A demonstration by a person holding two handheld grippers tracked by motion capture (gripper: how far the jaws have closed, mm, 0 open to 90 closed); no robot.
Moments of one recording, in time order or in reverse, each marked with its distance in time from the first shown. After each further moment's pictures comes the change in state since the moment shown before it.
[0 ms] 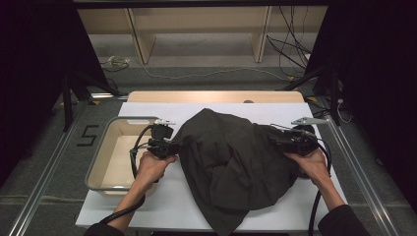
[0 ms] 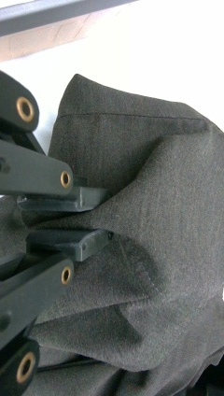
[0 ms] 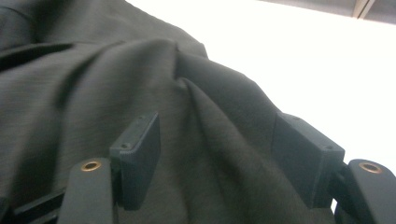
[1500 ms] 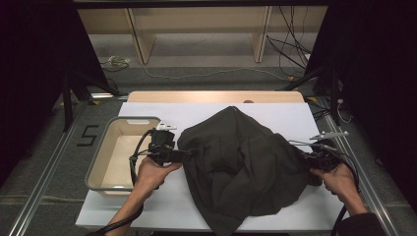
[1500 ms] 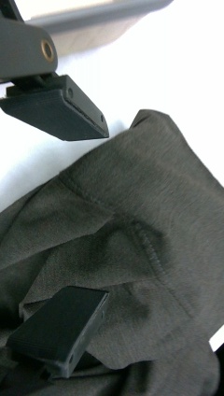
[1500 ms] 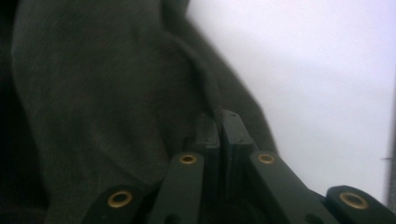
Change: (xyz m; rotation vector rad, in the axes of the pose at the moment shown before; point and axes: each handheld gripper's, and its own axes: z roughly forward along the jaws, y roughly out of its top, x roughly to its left) left arm -0.020 -0.009 -0.020 -0.037 0.061 0.020; right arm -0.026 -0.044 -0.039 0.227 -0.098 0.009
